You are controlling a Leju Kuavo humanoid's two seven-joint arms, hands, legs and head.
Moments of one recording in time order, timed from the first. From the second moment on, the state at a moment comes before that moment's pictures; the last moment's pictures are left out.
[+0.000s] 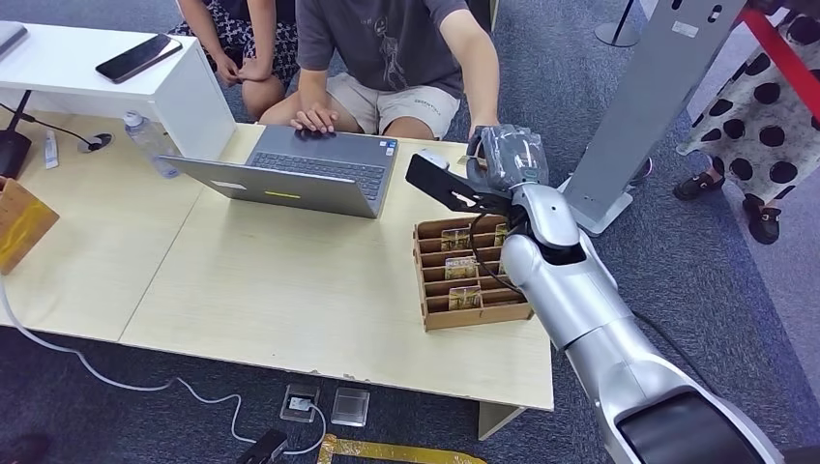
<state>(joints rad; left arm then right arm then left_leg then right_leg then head) -0.18 0.05 -1.13 -0.18 1.00 -0.01 0.07 -1.06 0.18 0.81 -0.42 0.91 -0.19 0.26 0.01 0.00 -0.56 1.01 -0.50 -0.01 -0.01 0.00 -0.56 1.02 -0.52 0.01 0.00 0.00</state>
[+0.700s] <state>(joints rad) -0.16 0.05 -1.12 -0.18 1.02 0.00 0.05 -1.06 0.20 0.80 -0.39 0.92 -0.20 0.25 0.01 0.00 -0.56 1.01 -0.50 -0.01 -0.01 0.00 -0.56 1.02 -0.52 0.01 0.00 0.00</state>
